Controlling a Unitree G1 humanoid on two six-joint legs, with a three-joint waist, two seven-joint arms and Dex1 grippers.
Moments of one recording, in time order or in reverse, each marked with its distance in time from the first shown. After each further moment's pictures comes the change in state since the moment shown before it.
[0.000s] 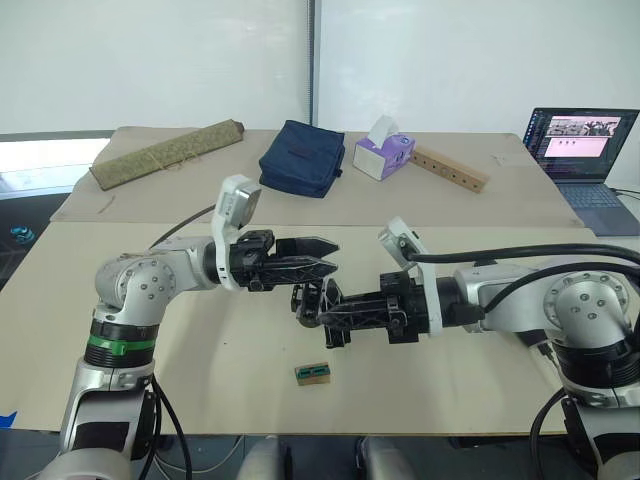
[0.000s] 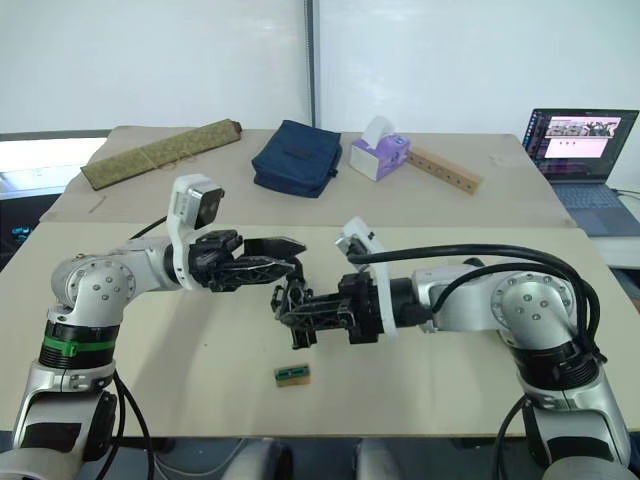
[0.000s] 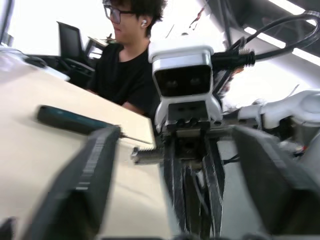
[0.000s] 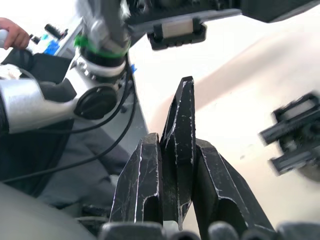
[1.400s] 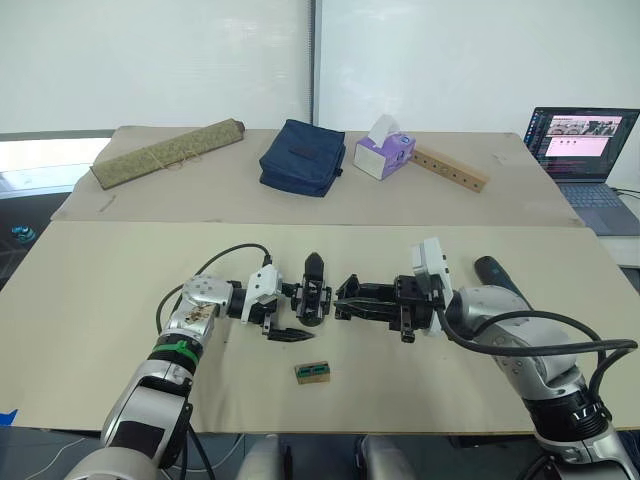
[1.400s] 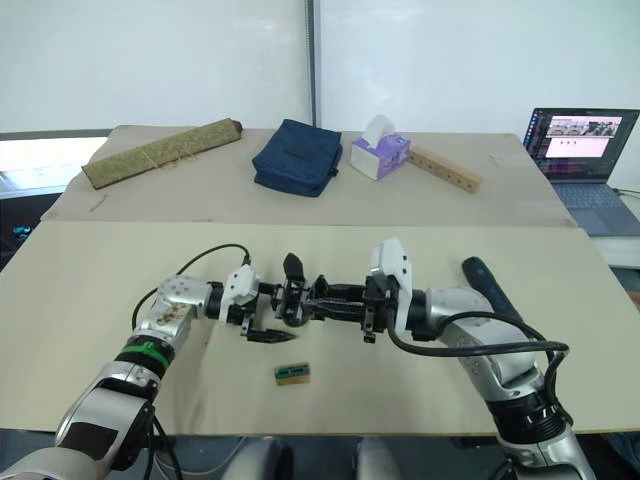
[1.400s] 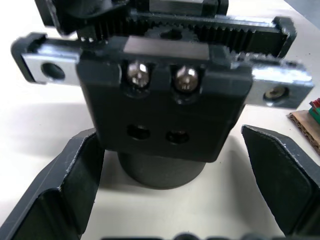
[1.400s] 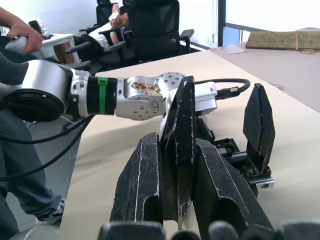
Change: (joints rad) left arm -0.014 -0.219 -0.220 0.878 0.815 -1.214 -0.277; right arm 0.313 0.149 0.043 0.045 -0.971 -0.720 0.748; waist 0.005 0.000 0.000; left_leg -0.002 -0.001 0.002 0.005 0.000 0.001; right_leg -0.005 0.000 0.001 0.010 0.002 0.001
